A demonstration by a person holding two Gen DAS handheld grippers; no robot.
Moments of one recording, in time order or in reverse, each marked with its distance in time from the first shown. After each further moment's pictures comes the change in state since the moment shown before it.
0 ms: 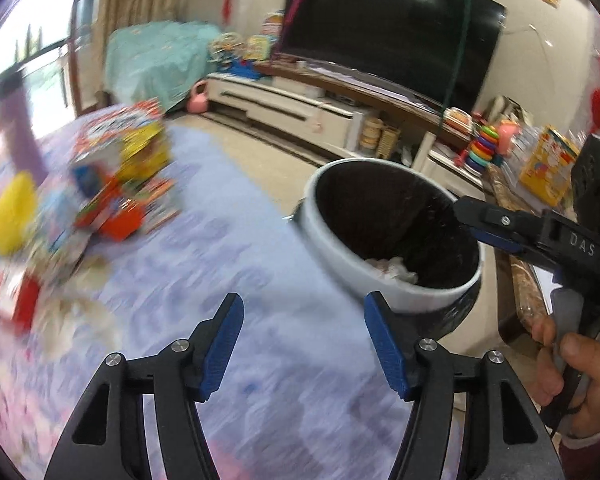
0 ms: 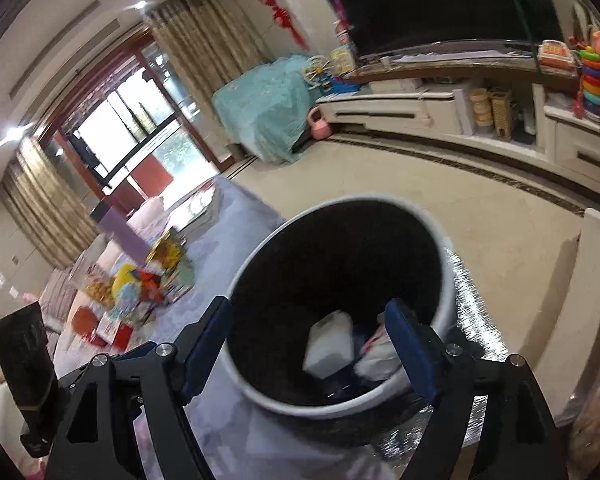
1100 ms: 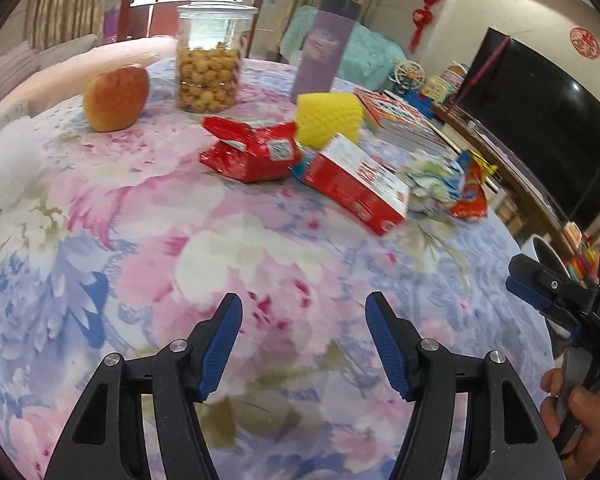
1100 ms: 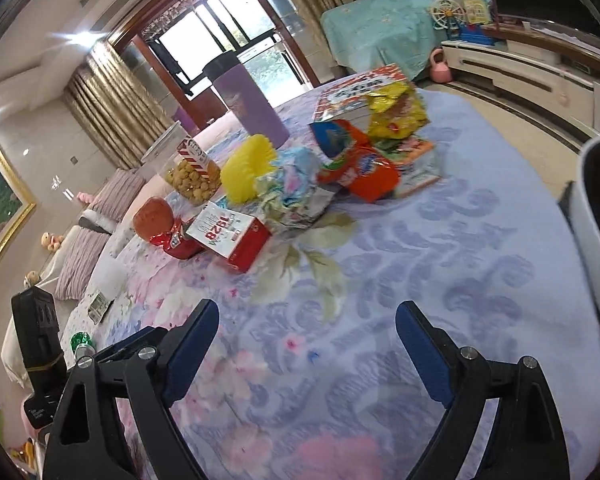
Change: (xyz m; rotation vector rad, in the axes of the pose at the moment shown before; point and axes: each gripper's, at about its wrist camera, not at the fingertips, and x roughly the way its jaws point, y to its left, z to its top) left arm -0.157 0.191 -0.107 -0.476 -0.073 0.295; right arm 0.109 0.201 -0.075 -0.225 0.237 0.242
